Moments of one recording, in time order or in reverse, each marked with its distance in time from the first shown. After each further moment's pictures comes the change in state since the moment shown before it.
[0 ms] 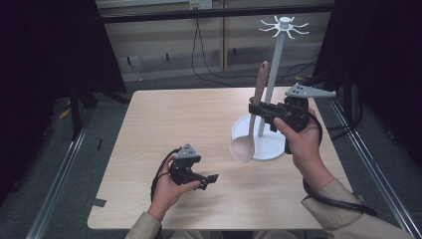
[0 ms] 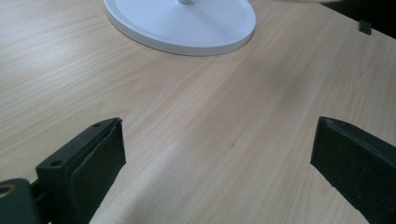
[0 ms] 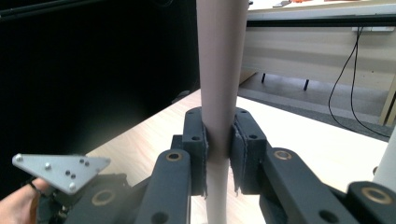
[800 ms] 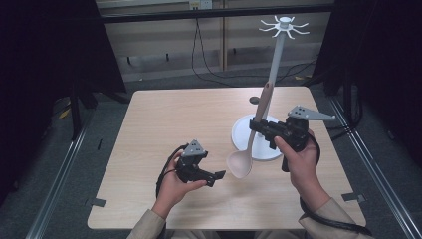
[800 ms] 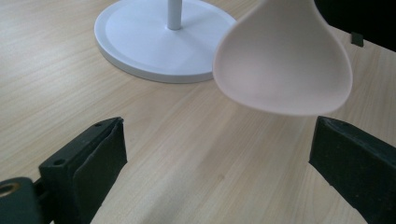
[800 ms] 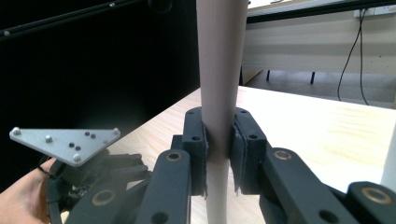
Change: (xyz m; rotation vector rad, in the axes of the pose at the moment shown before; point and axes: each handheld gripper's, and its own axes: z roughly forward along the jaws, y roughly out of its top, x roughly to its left) left arm -0.013 0.018 0.007 -0.030 0.002 0.057; right arm 0.006 -0.047 -0.008 -0.035 0.007 0.075
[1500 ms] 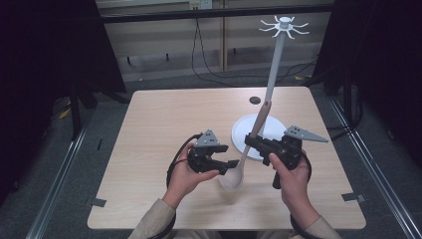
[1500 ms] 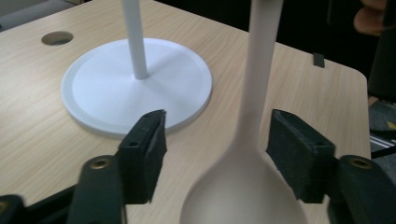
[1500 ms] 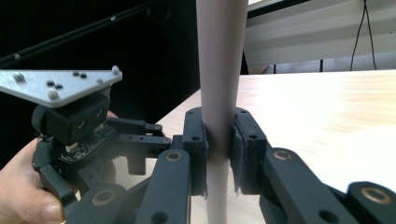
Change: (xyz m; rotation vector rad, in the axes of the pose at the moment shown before) left arm -0.017 0.045 0.006 -0.043 -0.059 0.081; right arm 0.011 -0.048 0.002 -0.039 0.005 0.123
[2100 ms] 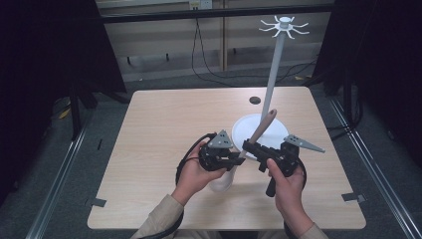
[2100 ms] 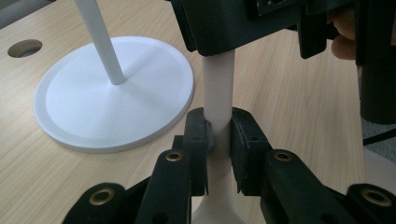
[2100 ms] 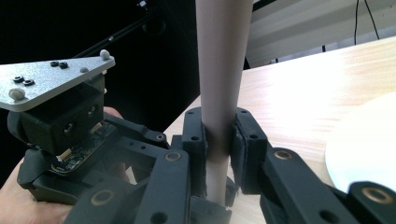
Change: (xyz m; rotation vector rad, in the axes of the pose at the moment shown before) left arm -0.017 0.021 0.017 0.078 -0.072 0.122; right arm 0.002 -0.026 0.003 -0.046 0.000 0.150
